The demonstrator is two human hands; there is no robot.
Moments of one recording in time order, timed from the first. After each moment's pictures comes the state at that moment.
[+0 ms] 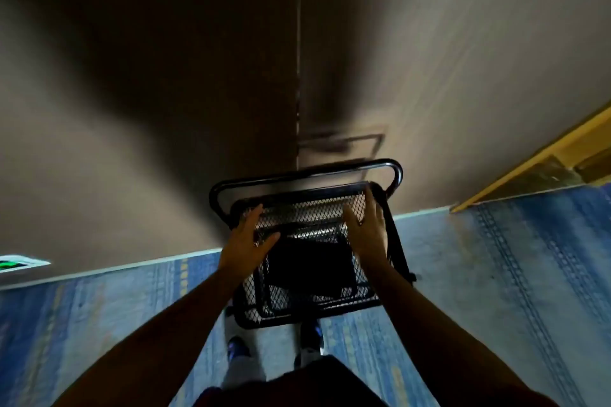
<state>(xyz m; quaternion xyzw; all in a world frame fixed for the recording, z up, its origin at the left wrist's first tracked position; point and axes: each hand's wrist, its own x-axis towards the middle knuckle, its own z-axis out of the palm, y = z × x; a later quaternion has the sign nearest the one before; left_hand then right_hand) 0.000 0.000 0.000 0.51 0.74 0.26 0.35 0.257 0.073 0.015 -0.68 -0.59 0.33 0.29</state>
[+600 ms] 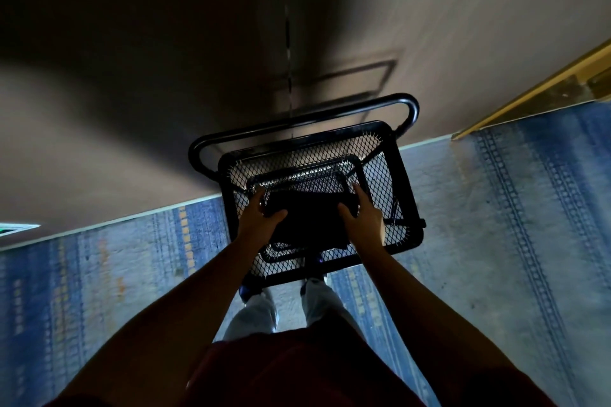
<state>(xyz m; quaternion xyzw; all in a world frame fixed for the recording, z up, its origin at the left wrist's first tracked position) 0.021 -0.002 -0.054 0.31 0.76 0.23 0.52 0.254 0.025 -0.054 -0.75 -0.49 0.42 0.12</state>
